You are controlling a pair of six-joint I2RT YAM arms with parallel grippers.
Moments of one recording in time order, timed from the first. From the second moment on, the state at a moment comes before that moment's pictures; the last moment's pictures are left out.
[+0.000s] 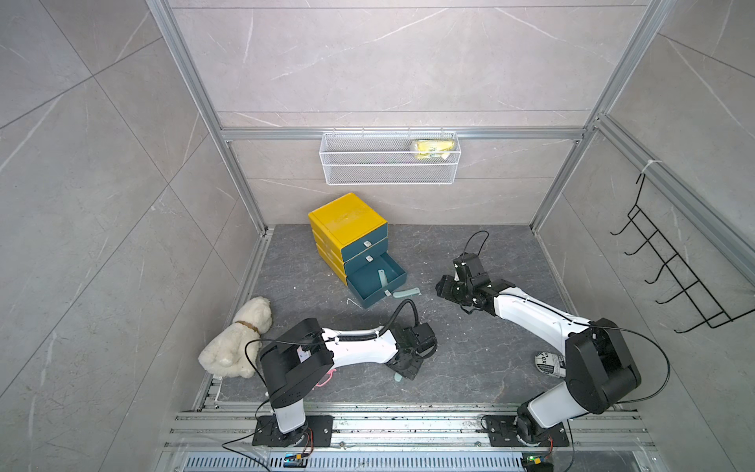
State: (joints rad) left arm -1.15 1.77 1.06 -0.67 -0.07 -0.51; right arm 0.44 1.56 1.02 -0.33 -0.01 0.68
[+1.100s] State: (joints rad) left arm -0.83 1.62 1.36 -0.80 -0.44 -0.41; right arm 0.44 1.56 1.02 -0.31 -0.04 0.69
